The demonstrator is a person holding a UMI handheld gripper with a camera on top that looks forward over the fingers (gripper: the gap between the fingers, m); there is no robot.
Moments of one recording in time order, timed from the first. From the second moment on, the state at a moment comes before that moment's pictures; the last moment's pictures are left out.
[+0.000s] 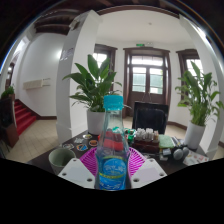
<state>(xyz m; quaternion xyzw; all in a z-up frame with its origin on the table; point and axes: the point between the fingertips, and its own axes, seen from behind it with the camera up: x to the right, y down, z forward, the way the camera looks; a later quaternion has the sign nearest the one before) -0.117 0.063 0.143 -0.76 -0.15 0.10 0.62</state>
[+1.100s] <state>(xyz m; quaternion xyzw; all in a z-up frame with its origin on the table) -0.053 -0.071 0.125 -0.78 -0.02 0.06 0.62</state>
